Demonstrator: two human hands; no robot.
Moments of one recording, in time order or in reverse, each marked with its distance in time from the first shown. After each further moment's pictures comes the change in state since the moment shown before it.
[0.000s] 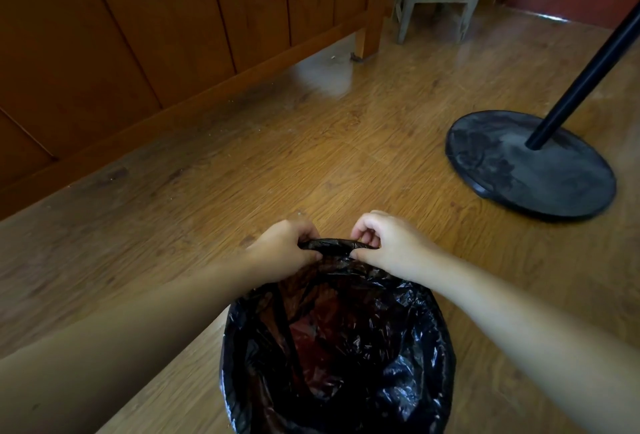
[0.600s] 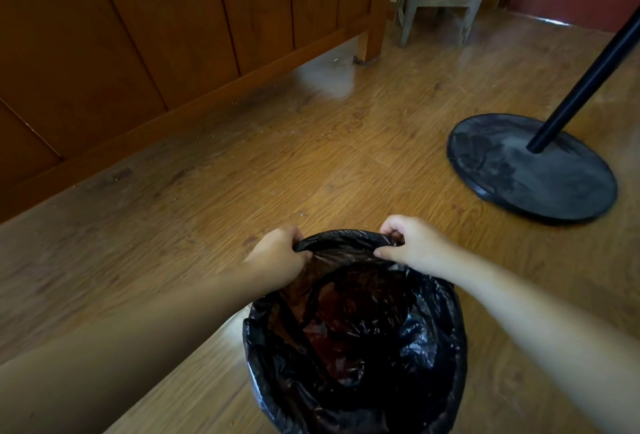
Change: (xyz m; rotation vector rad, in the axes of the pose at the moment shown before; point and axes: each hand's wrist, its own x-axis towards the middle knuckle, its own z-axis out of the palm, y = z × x) left_hand -0.009 -0.004 0.006 -0.062 0.075 -0.219; right_hand -0.002 0.021 -0.015 -0.015 -0.042 0.197
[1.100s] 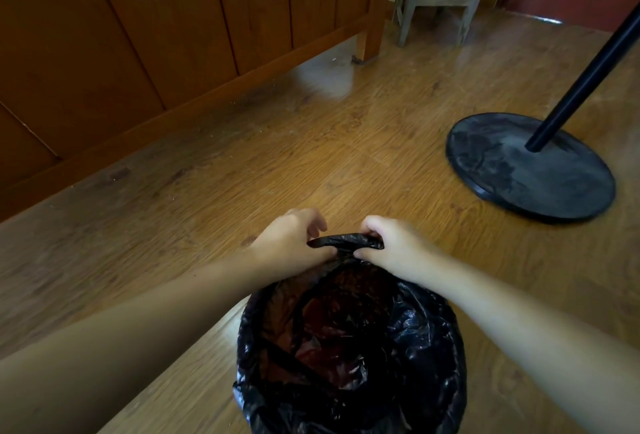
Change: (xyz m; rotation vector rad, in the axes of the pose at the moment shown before) left_hand 0.002 0.015 -0.006 0.116 0.030 0.288; right_hand -0.001 -0.022 0.014 -0.070 0.054 -0.120
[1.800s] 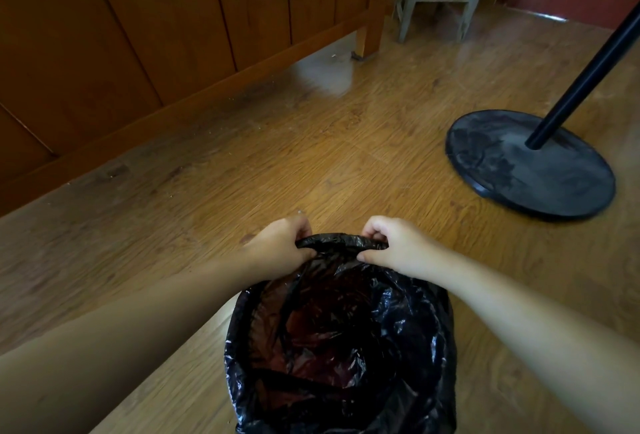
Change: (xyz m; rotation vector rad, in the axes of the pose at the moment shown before) left_hand 0.007 -0.018 0.006 0.026 -0.076 -0.096; right_hand -0.001 0.011 -0.001 0.094 -0.106 0.051
